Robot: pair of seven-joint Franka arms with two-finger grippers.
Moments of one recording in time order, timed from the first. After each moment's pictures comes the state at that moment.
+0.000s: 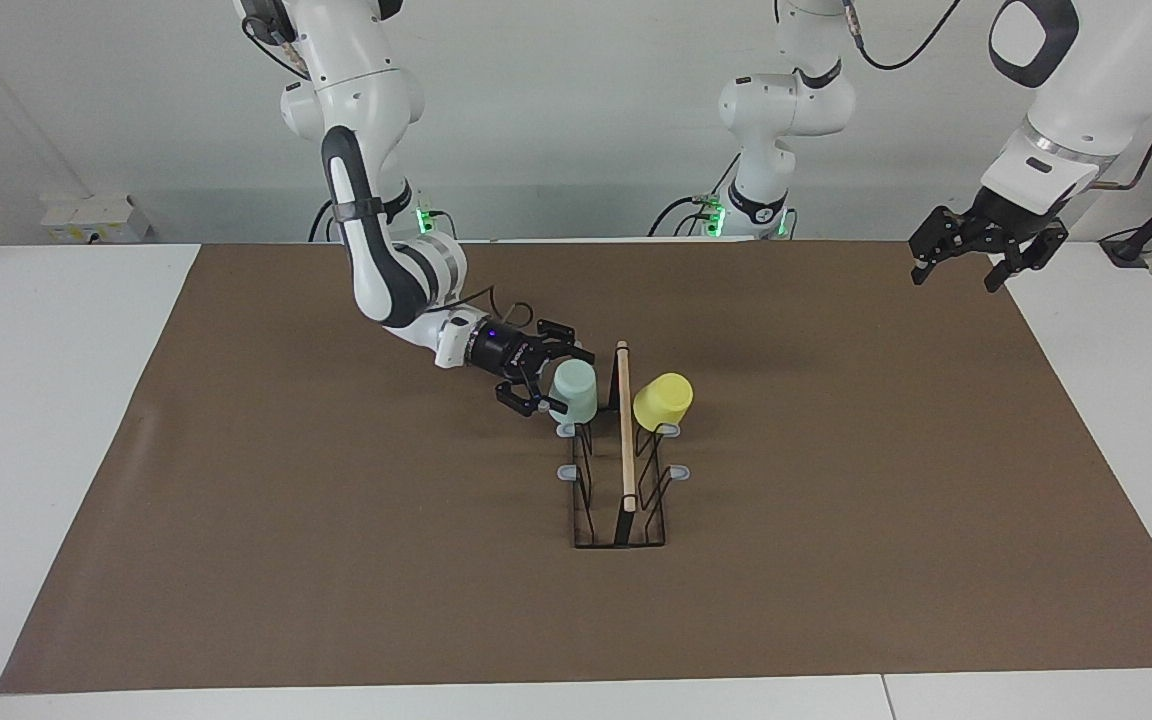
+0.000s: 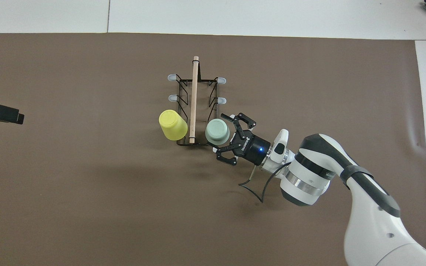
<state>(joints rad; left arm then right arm) -0.11 -0.02 0.12 -1.62 -0.05 1.63 0.20 0.25 0.30 0.16 -2.24 2.34 2.09 -2.71</state>
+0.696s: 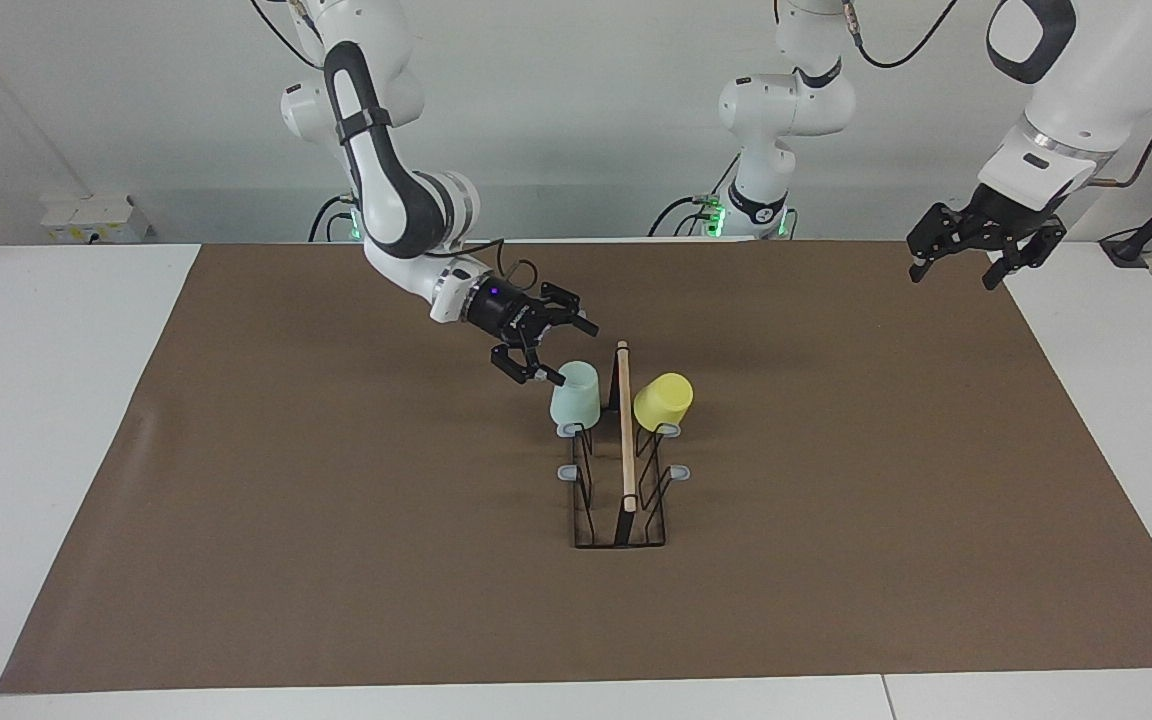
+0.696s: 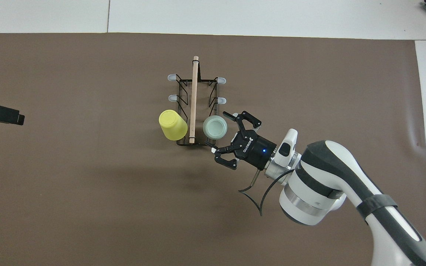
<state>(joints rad) -0.10 -0.03 0.11 -1.63 -0.05 1.63 0.20 0.32 0.08 0.16 -2.24 2.26 2.42 -2.46</state>
